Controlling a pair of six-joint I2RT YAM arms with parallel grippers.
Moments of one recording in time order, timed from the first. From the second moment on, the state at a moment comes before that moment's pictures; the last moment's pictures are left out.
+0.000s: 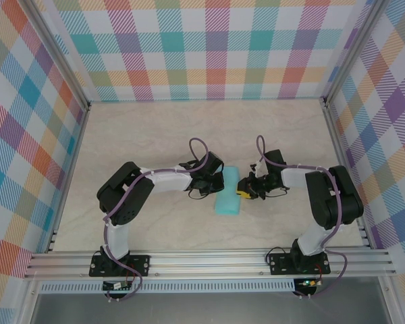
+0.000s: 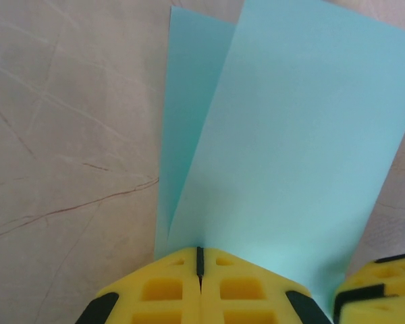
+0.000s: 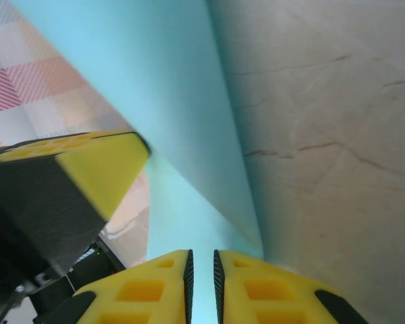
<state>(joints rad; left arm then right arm) -0.82 1.94 1.16 -0.23 0.13 -0.97 0.26 1.67 0.72 -0.26 -0.84 0.62</state>
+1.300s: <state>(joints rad) -0.82 1.94 1.16 -0.24 0.13 -0.97 0.29 1.54 0.67 -0.25 -0.82 0.55</state>
